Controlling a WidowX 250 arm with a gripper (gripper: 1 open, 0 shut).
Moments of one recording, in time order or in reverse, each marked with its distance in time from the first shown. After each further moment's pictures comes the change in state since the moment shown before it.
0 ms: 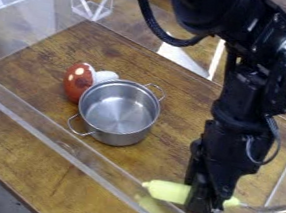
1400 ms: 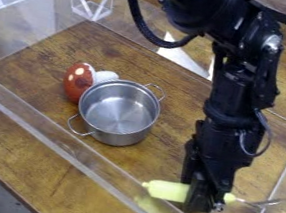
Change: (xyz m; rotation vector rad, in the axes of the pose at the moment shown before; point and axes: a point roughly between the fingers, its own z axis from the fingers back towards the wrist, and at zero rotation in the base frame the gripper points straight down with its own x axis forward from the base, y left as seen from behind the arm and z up) arm 0.001 0.009 -0.007 -0.044 -0.043 0.104
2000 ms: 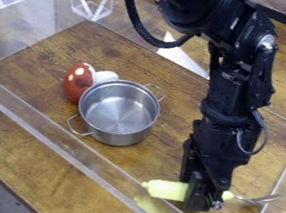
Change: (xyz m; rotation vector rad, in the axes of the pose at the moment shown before) arm -0.001 0.003 -0.003 0.002 0.004 -0.009
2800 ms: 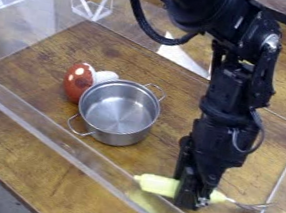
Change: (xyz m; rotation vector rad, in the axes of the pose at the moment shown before) arm -0.009 -0.002 0.006 -0.010 0.077 -0.134
